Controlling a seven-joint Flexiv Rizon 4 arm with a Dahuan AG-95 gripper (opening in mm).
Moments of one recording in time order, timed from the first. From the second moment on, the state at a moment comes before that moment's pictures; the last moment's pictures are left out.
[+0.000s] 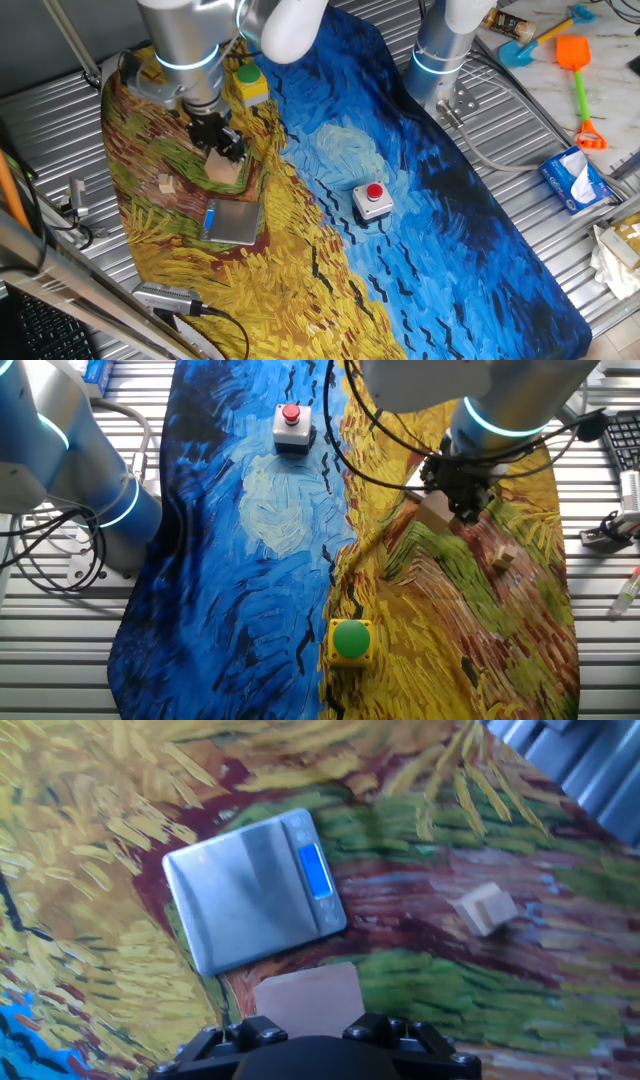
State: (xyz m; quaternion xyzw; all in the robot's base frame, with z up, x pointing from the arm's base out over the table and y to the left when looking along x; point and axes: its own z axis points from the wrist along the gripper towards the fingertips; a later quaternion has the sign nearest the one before) arm 0.566 0.005 0.110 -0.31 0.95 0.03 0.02
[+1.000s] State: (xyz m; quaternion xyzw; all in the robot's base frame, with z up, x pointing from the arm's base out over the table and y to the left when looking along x) arm 0.540 -0.027 0.087 -0.30 0.95 0.03 0.02
